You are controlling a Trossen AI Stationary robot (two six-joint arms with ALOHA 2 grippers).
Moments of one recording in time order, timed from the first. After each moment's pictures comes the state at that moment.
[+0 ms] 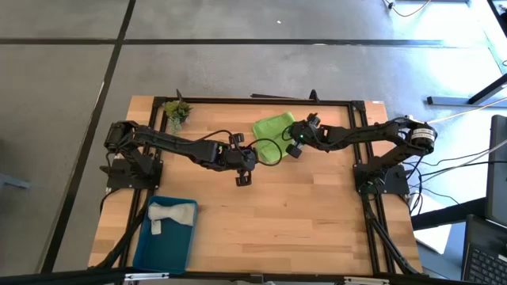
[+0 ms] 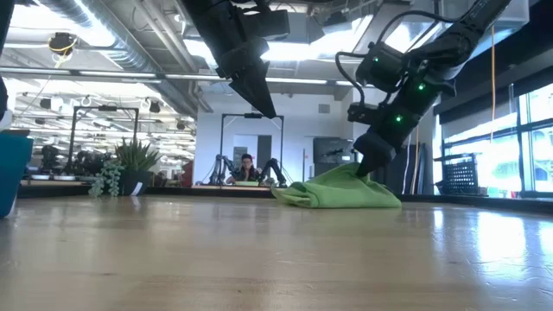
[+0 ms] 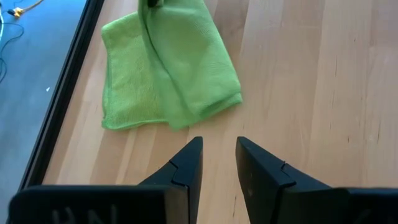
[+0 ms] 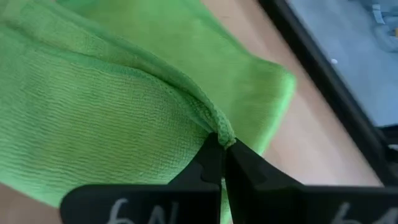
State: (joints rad) left arm -0.07 1.69 1.26 -0.55 -0.45 -0.08; right arm -0.32 1.51 0.68 -0.05 0.43 -0.01
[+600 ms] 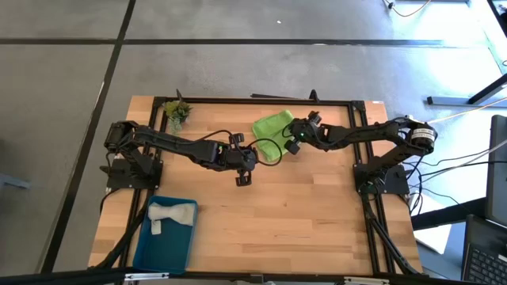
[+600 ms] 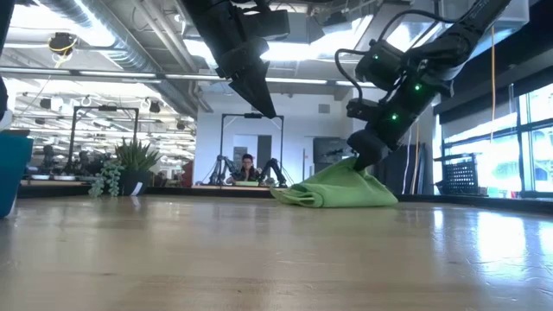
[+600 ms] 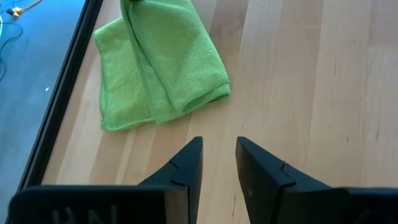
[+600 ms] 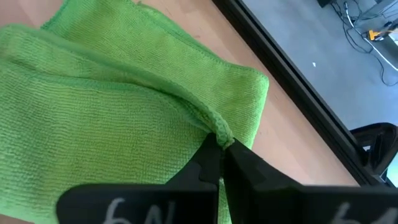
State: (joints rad) left arm -0.07 1.69 1.26 -0.55 -0.45 -0.08; right arm -0.34 1.51 0.68 0.01 0.50 0.02
